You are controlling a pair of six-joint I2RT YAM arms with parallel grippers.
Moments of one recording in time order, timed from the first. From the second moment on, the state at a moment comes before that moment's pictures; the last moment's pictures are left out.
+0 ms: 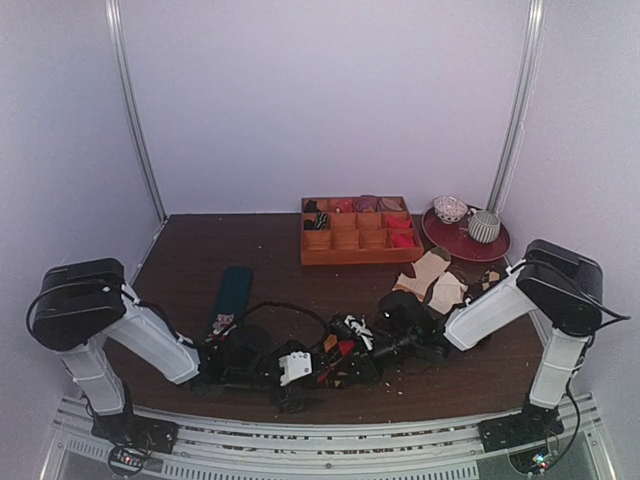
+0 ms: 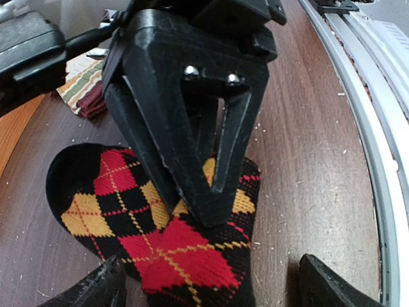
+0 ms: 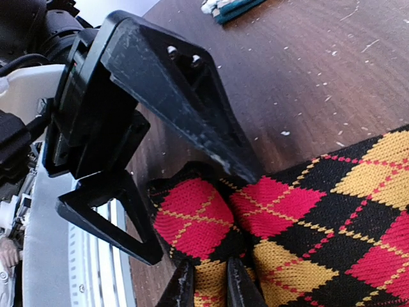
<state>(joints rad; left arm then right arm) -1.16 1.75 0.50 0.71 0.14 0.36 0.92 1.82 0.67 0.45 -0.64 0.27</state>
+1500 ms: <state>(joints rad) -1.04 1.88 0.64 0.61 0.47 -0.08 1.18 1.59 0.44 0.60 -0.06 -0.24</state>
